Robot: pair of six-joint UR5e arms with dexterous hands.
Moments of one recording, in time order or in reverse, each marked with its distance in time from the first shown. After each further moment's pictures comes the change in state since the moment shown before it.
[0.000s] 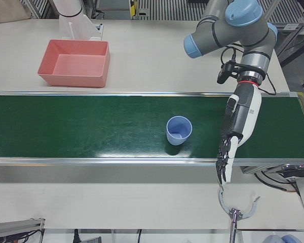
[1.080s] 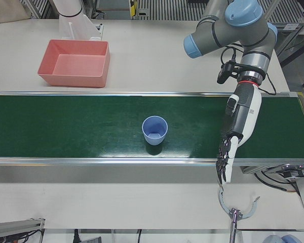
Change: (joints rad) left arm 0.000 0.000 0.000 0.000 -0.001 0.000; right arm 0.001 -0.020 -0.031 -0.023 0.004 0.026
